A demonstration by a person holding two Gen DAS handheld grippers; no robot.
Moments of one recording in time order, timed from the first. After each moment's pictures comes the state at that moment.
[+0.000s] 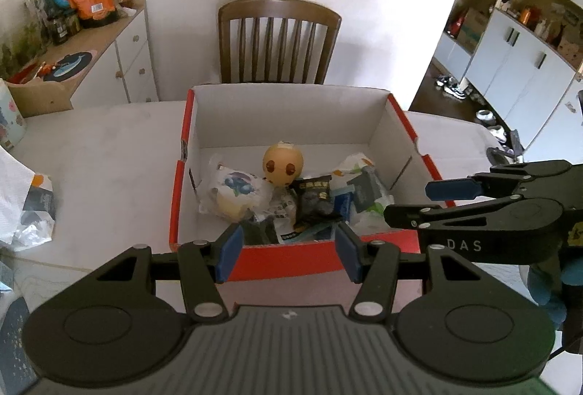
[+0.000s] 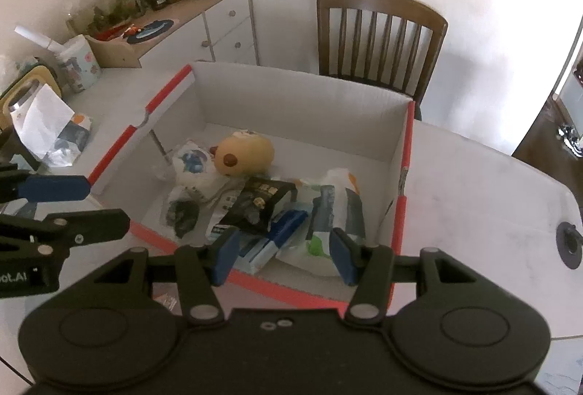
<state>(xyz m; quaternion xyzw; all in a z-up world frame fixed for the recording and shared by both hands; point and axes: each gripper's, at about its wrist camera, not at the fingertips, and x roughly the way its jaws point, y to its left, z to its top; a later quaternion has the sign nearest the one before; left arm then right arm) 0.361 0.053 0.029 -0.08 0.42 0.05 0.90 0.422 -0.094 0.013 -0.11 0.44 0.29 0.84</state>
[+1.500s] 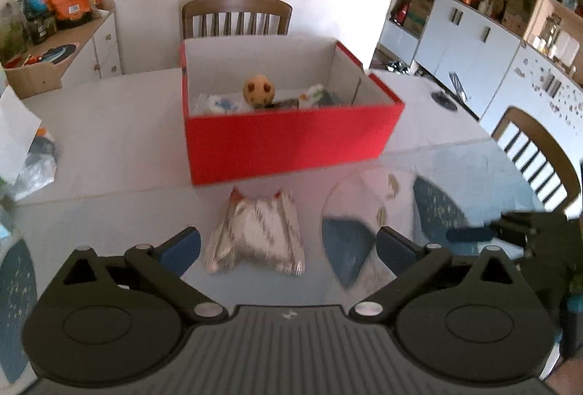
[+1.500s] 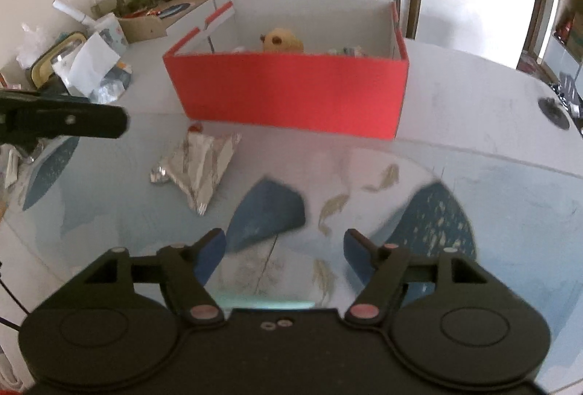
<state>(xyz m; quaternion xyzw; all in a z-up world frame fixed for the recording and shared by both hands) 0.218 0.059 -0.010 -0.06 0.40 -0.04 0.91 0.242 -0.147 -0.043 -0.06 0.44 0.27 0.85</state>
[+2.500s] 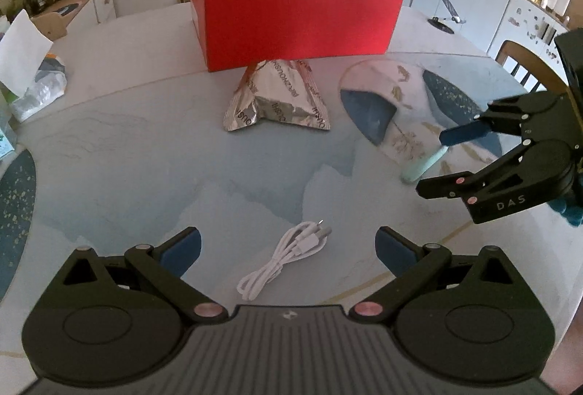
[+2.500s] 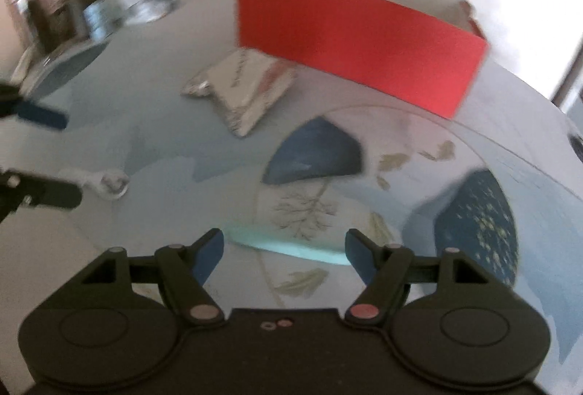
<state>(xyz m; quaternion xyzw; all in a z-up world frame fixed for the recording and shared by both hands) 0.139 0.073 -0.090 -0.02 0.44 -0.05 0.90 0.201 -0.110 -0.090 -0.19 0.43 0.33 0.82</state>
